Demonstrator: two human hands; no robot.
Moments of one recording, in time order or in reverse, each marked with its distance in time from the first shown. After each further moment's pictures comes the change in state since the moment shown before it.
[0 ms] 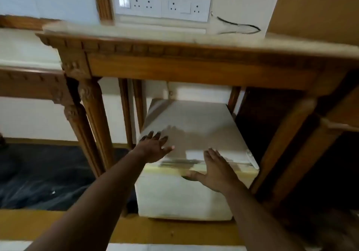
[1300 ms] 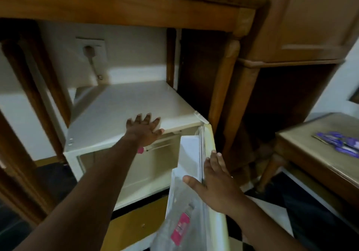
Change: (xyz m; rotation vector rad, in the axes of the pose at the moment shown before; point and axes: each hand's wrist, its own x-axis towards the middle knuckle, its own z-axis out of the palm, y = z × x) left_hand 0.072 0.096 0.084 0.236 0.068 0.338; right_hand -0.143 0.033 0.079 0.052 0.161 0.427
